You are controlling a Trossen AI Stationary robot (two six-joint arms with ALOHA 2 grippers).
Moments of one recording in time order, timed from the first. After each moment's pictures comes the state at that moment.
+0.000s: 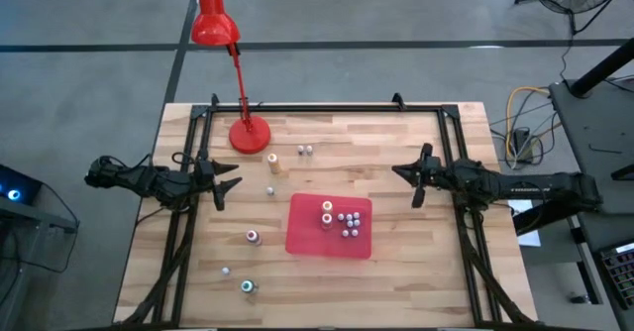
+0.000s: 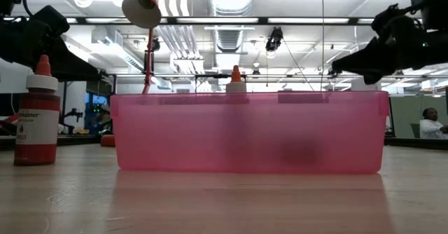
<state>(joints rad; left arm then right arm) -0.27 0.03 0.16 -0.53 -0.67 -0.27 -0.12 0.37 0.01 0.28 0.16 0.09</state>
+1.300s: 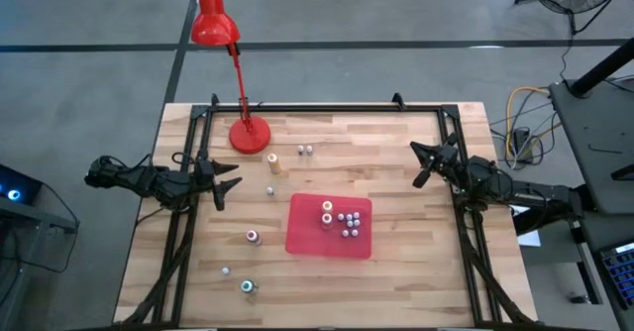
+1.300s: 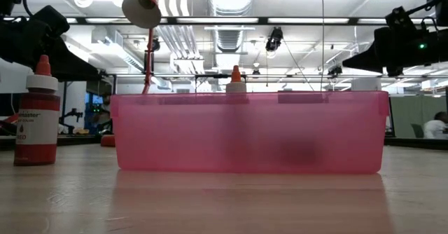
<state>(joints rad) -0.27 0.03 0.16 -0.53 -0.67 -0.27 -0.18 0.06 0.01 0.07 0.52 -0.02</state>
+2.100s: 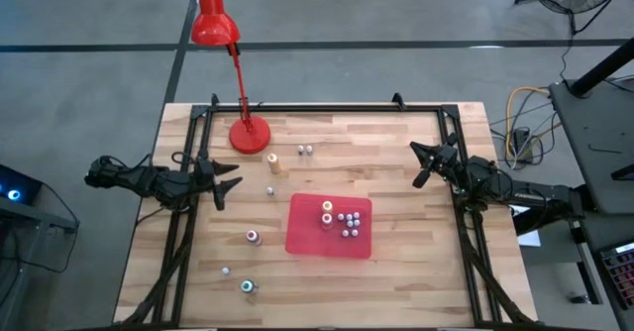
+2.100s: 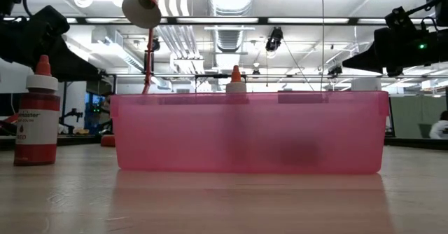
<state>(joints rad) -0.27 0.03 0.16 -0.52 -0.67 -0.30 -0.18 0.06 0.01 0.07 0.52 -0.02</state>
